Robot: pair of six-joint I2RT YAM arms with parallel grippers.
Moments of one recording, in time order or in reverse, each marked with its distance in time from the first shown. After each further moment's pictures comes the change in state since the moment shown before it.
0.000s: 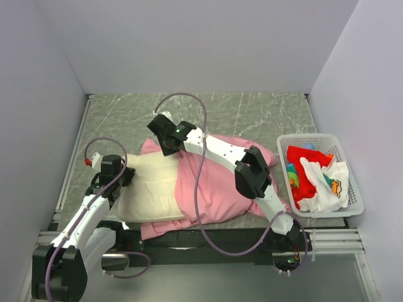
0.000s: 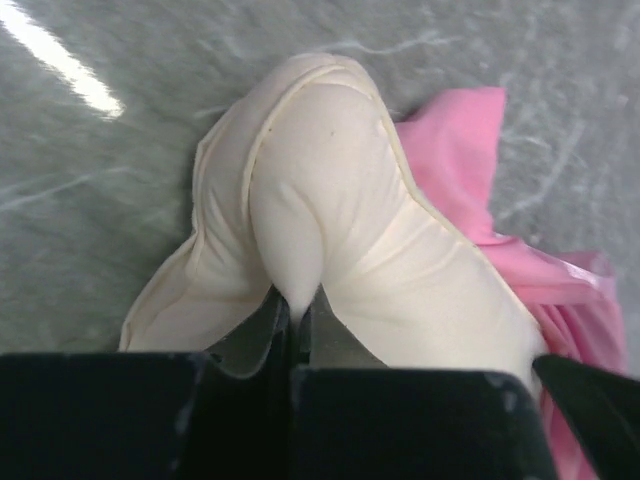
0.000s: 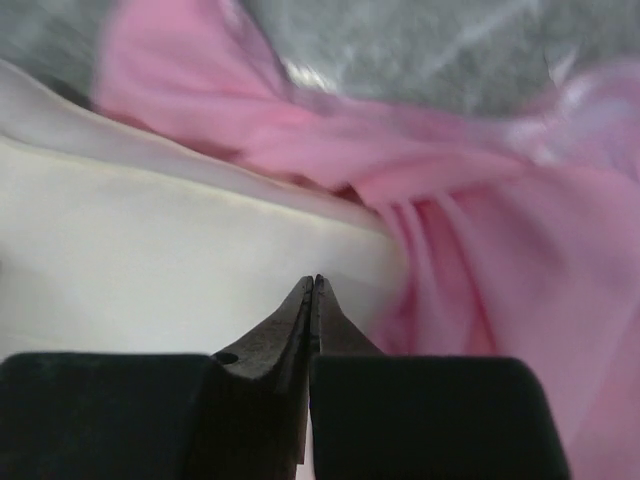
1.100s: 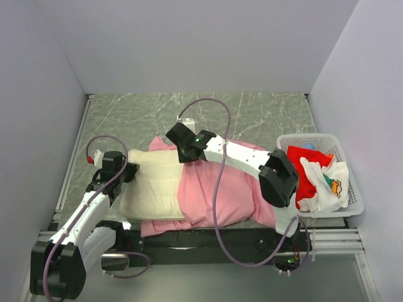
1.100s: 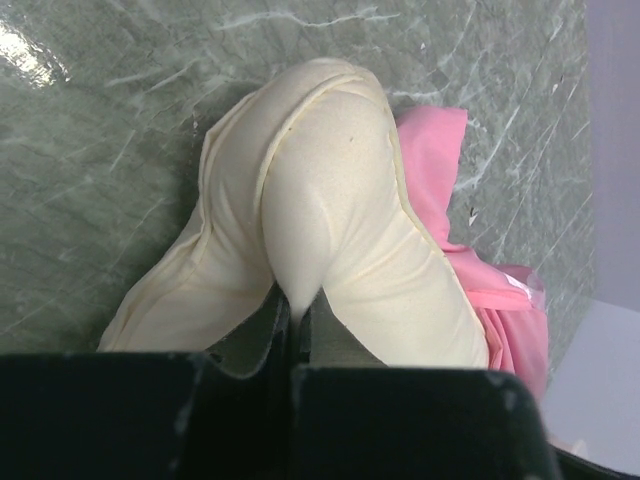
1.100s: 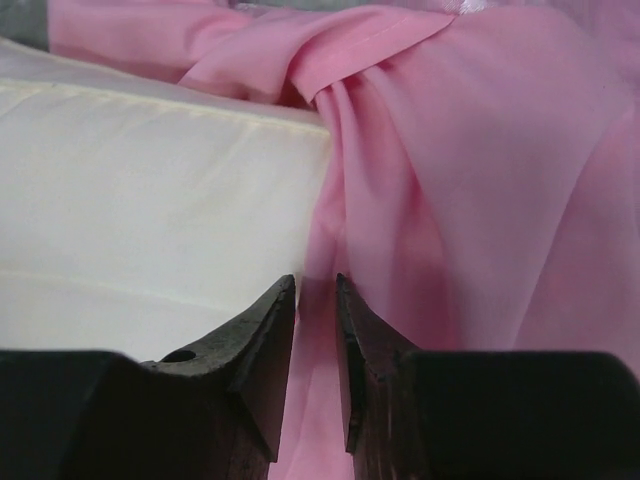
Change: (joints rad) left arm -0.023 0.018 0.030 0.050 0.067 -0.101; right arm -0.009 -0.290 -0.387 0.095 0.052 0.185
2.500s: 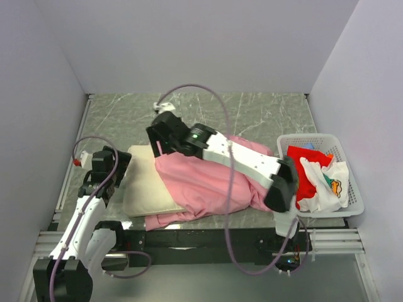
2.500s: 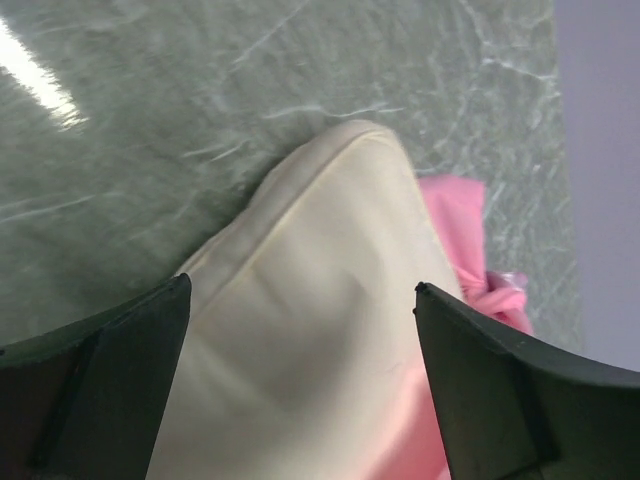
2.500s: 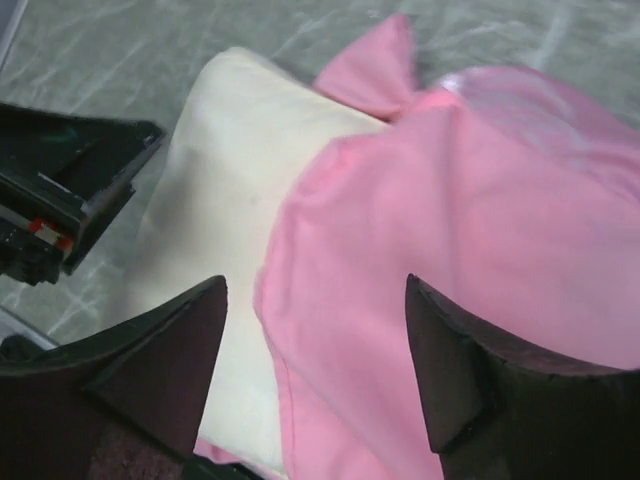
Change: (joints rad) left arm 0.109 -0.088 0.051 -0.105 -0.048 0.026; right arm 0.101 0.047 0.362 -0.065 -0.042 -0.186
